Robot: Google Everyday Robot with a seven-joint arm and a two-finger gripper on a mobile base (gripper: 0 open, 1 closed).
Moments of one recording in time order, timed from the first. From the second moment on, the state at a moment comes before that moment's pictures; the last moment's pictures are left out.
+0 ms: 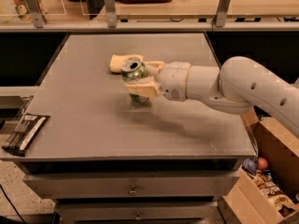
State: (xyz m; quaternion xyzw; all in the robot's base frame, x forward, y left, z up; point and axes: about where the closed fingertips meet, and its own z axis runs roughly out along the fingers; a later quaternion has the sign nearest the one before) arm 0.570 0.029 0.892 -0.47 0.60 0.32 0.56
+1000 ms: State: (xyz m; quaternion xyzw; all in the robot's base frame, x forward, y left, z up) arm 0.529 0.085 0.954 -0.51 0.55 0.40 0.53
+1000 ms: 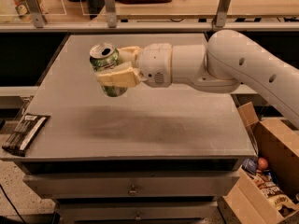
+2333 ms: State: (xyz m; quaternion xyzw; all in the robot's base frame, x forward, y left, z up) arm 0.497 0.197 0.911 -0.53 0.48 0.51 0.48
